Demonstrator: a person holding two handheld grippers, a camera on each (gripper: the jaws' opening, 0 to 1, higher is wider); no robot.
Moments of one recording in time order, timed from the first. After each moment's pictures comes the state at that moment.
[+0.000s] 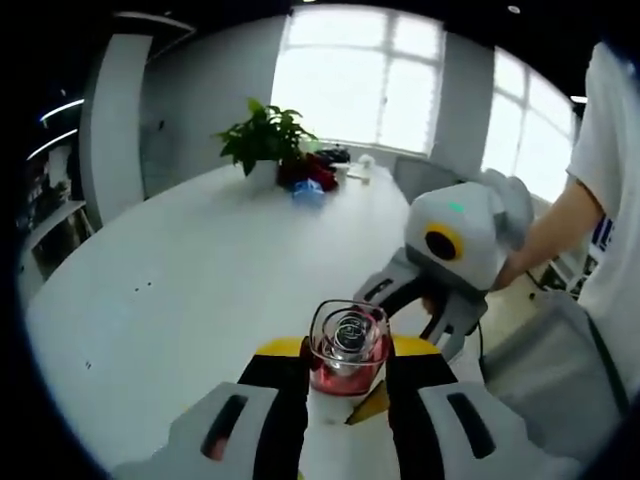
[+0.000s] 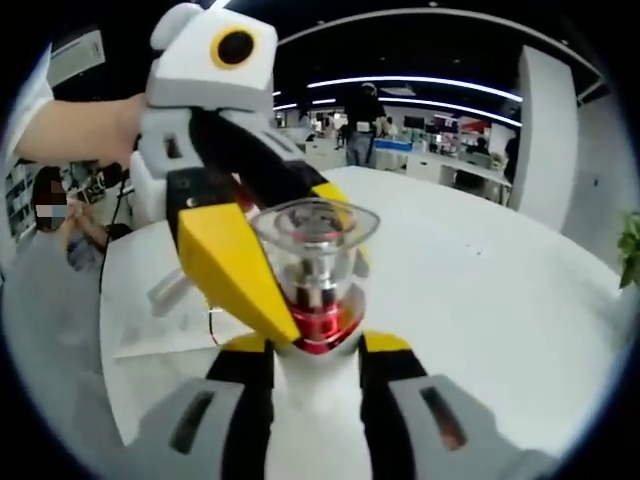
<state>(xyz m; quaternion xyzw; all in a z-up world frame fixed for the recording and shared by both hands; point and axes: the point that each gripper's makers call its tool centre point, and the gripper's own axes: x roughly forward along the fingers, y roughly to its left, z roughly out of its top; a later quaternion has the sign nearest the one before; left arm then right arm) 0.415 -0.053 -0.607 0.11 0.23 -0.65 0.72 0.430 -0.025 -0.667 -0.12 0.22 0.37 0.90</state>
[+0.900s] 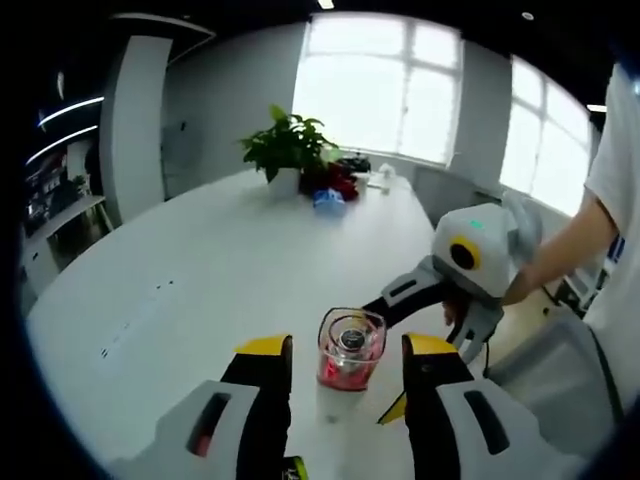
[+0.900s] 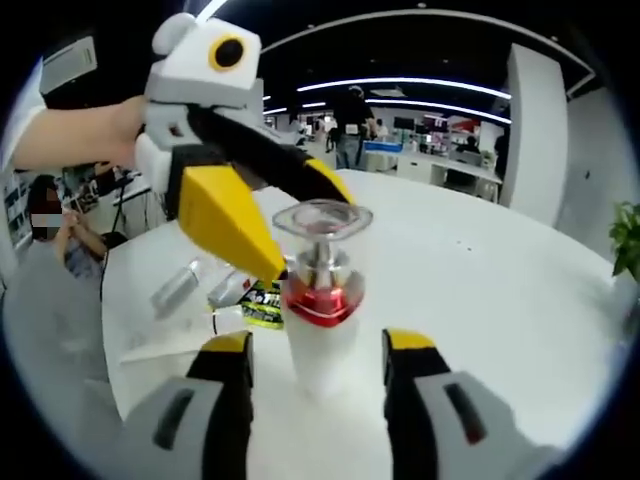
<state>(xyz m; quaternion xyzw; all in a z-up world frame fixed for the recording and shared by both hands) 0.417 -0.036 -0.590 0.09 0.22 -0.61 0.76 0.410 -0.033 -0.658 -0.10 0.22 0.35 0.91</state>
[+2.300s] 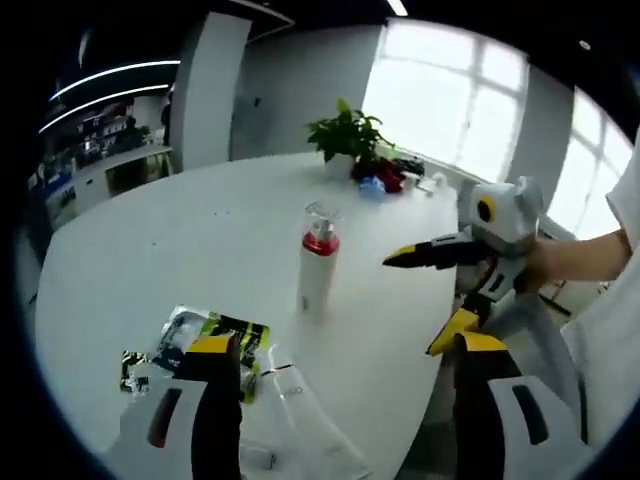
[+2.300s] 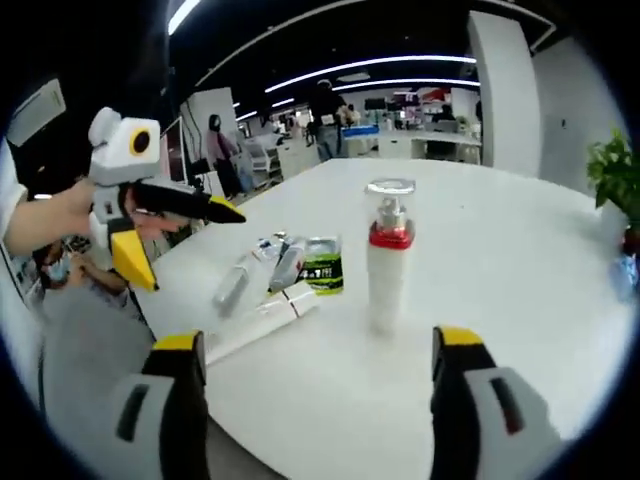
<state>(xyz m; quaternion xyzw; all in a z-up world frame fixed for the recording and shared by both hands) 0.320 0.086 -0.610 0.03 0.28 -0.48 0.83 0.314 -0.022 -0.646 -0.01 0.27 0.30 0.92</state>
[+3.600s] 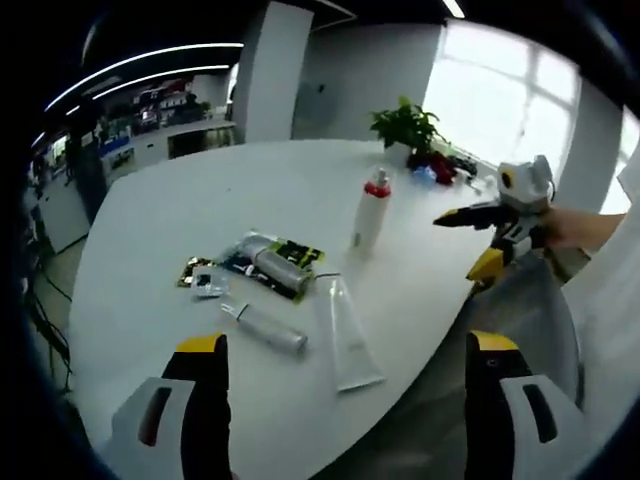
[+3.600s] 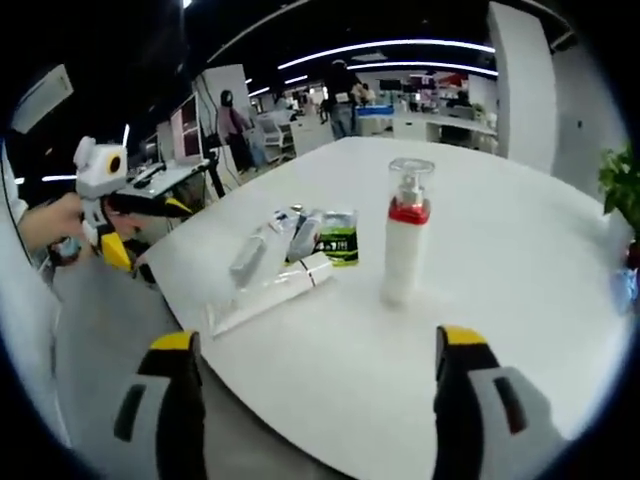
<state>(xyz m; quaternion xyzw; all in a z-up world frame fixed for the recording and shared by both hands) 0.269 0.181 -0.623 0.01 0.31 -0.36 0.88 0.291 -0.018 -0.652 -0.06 0.31 0.35 0.88</state>
